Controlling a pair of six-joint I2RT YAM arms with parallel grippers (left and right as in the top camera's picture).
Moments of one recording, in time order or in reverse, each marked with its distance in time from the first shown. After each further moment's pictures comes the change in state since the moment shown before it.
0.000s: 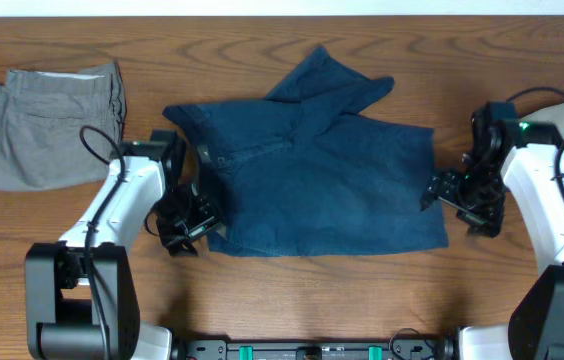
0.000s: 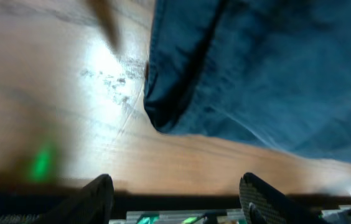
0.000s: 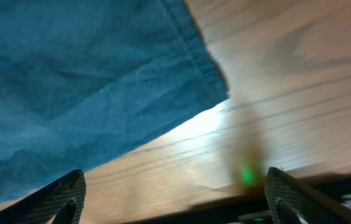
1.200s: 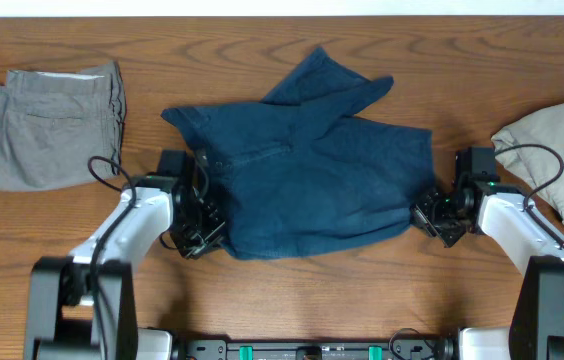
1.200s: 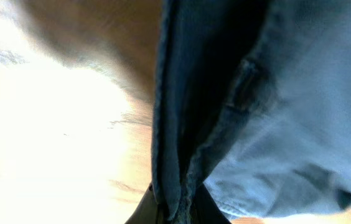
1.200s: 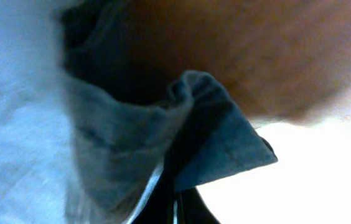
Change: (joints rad) left arm -0.040 -0.100 -0.180 0.325 0.047 -0.215; right arm 0.000 -0.031 -0.409 0.660 -0.182 0.344
